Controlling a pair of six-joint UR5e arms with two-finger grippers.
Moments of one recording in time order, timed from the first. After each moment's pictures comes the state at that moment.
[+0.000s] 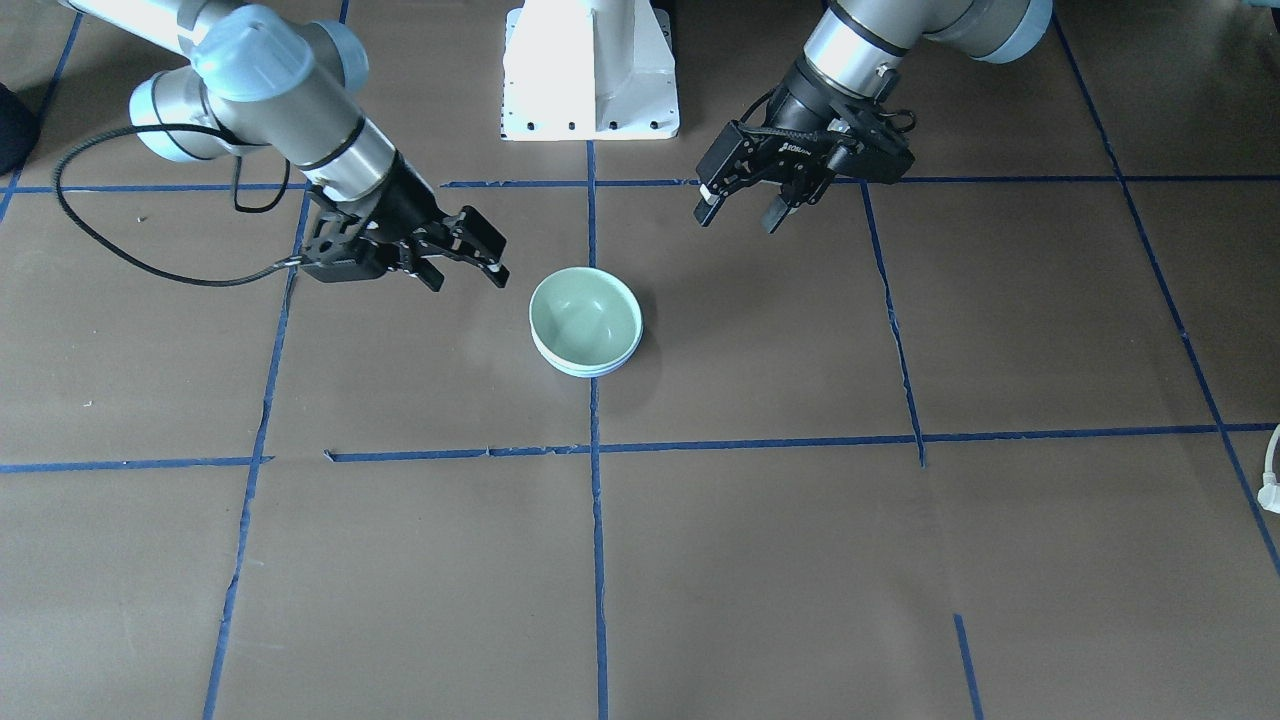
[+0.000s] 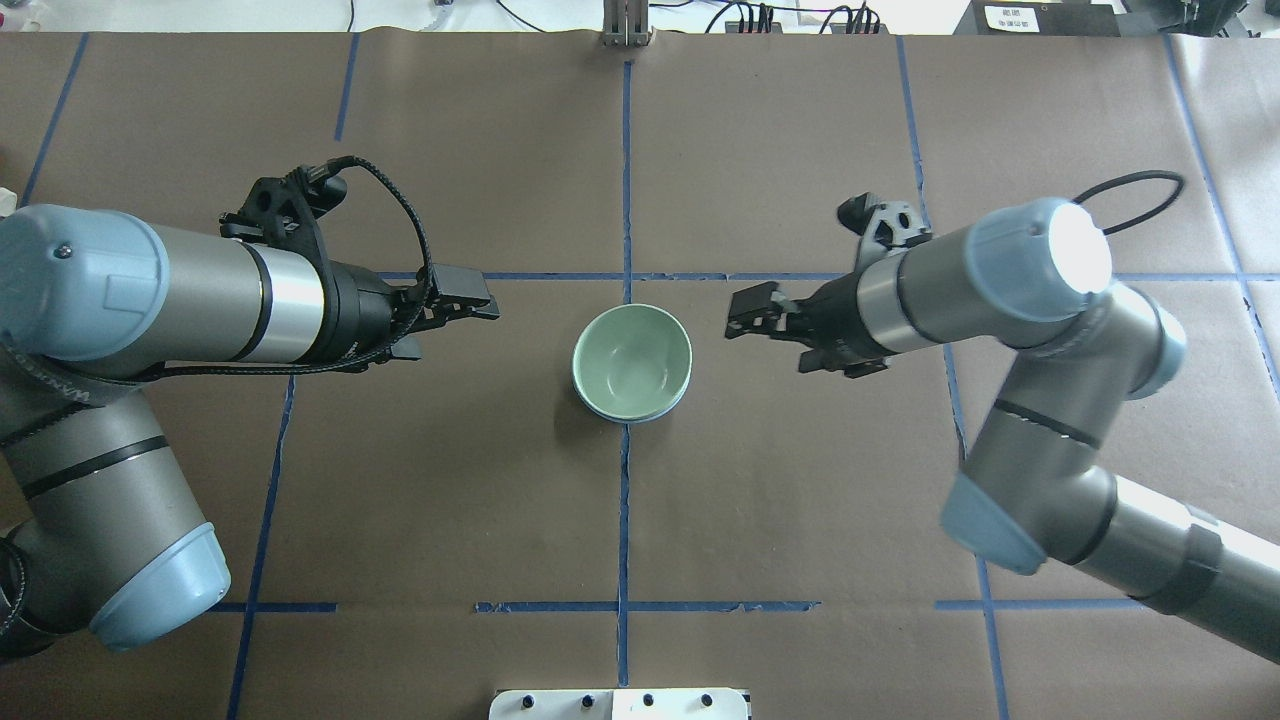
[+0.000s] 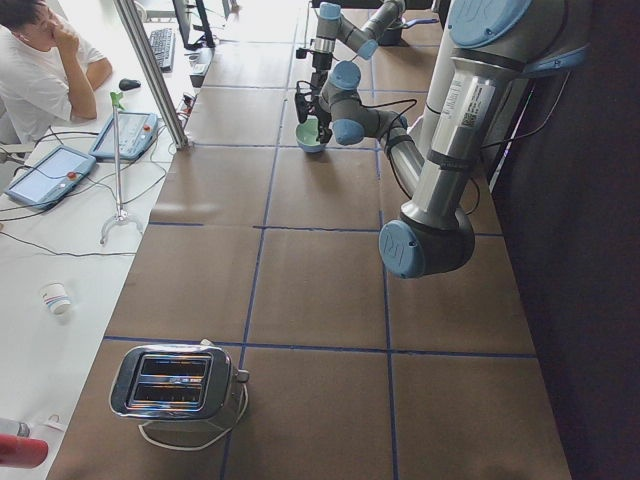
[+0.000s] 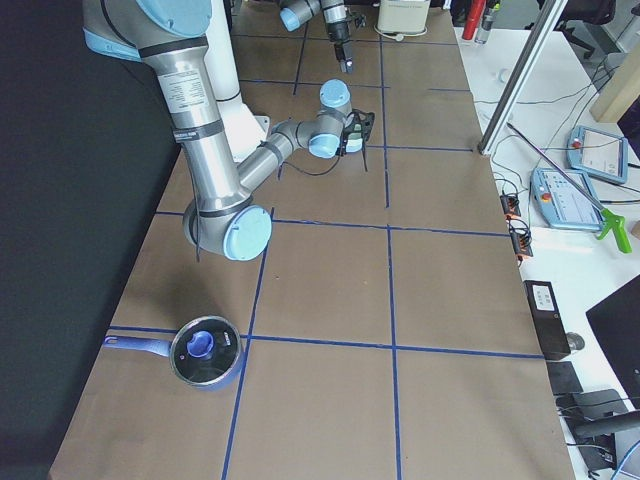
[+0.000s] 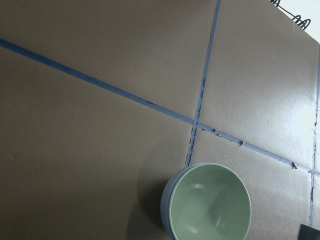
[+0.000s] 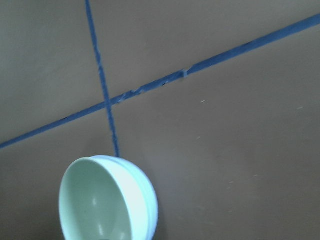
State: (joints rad) left arm -0.61 -1.92 -2.03 -2.01 -1.84 -1.62; right arm 0.67 -1.27 1.86 -1.00 2.02 1.58
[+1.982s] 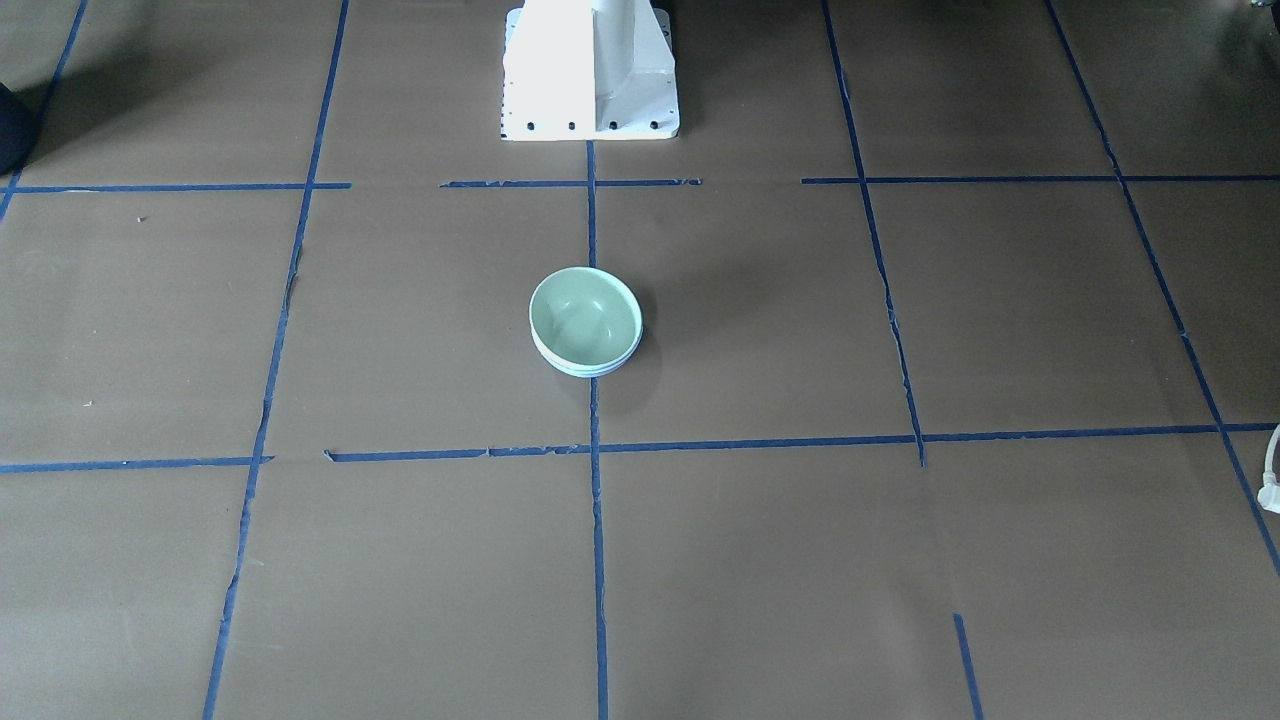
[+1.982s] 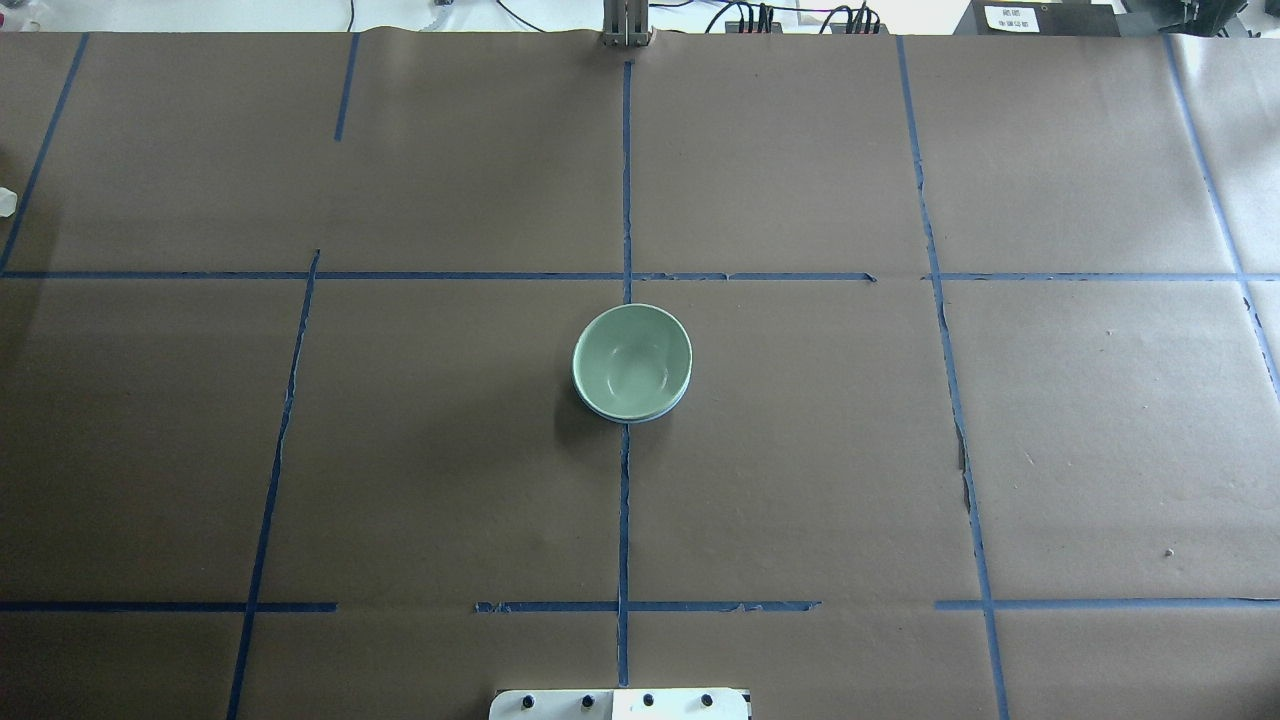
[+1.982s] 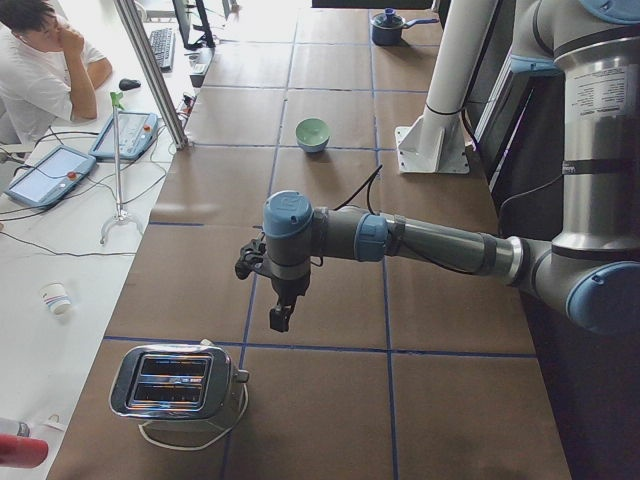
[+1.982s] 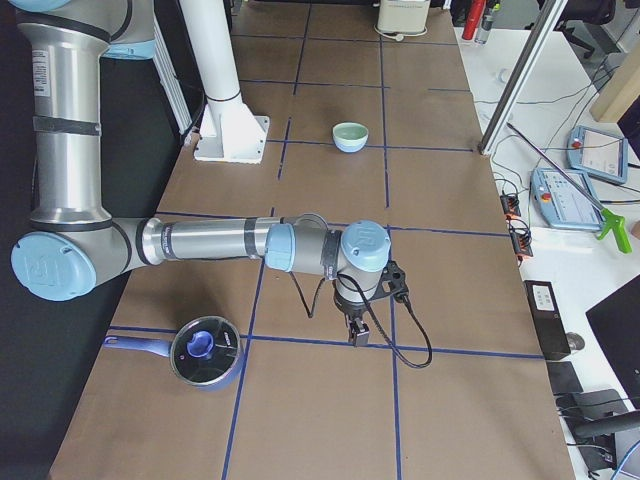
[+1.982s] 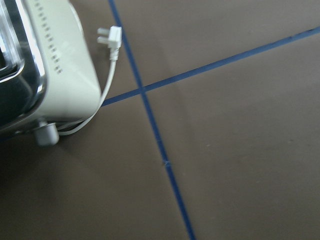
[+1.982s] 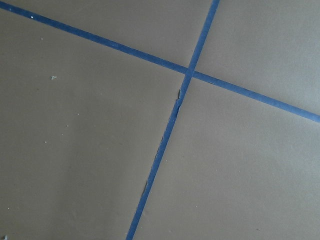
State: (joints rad) left arm -1.59 -1.47 -1.82 -1.46 -2.29 0.28; right arm 1.60 -1.63 1.72 -1.74 2.33 -0.41
